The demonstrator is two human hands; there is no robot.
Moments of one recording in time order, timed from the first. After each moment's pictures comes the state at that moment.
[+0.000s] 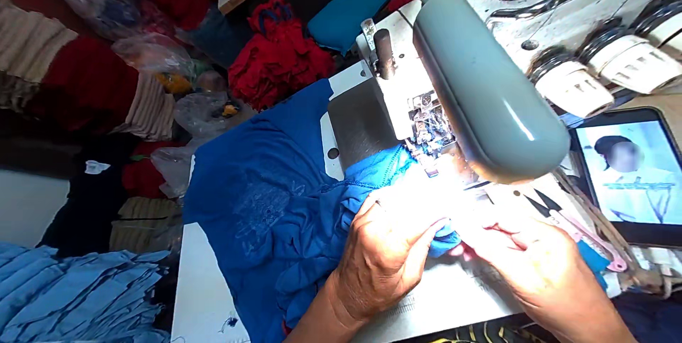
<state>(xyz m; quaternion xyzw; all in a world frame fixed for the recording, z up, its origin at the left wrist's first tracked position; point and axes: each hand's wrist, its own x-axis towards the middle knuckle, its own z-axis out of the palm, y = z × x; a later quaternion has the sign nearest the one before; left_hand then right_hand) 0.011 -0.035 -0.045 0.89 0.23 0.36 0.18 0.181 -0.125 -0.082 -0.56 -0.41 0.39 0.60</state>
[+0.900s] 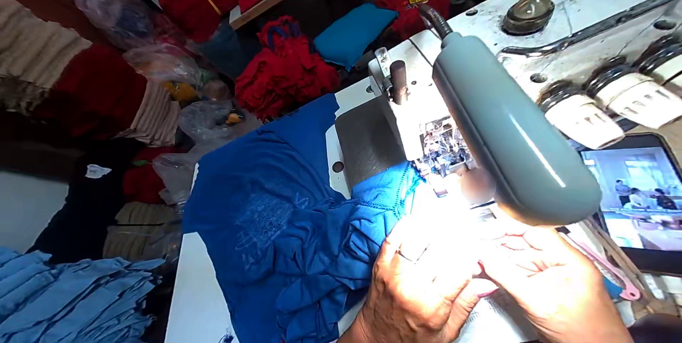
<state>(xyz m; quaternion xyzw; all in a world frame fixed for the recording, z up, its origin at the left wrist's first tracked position) 0.024 -0.062 -0.067 0.89 0.26 0.37 0.05 0.180 -0.119 -0.080 -0.53 -0.40 0.36 0.66</state>
